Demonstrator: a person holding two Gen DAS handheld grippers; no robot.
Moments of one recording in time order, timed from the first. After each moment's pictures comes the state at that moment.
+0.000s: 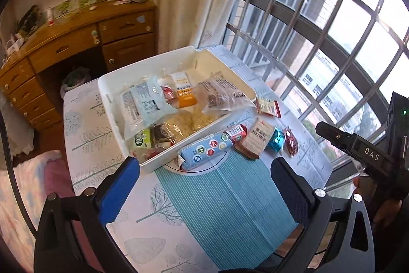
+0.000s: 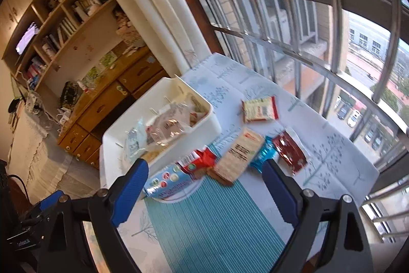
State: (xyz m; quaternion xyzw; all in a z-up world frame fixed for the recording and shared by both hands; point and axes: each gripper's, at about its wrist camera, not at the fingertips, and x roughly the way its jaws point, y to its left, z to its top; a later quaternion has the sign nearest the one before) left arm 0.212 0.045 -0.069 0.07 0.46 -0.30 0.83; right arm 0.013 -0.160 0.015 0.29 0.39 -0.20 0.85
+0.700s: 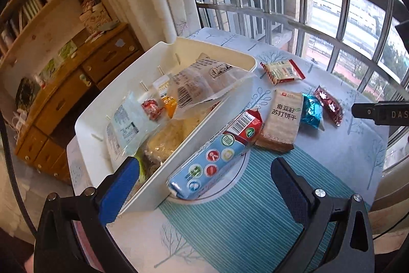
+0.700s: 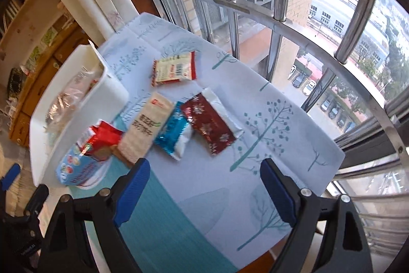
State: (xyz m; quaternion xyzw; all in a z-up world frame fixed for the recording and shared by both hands) left arm 0.214 -0.061 -0.157 0.28 0.39 -0.29 0.83; right arm 0.001 -0.235 -0.076 0.26 0.51 -0.29 0.77
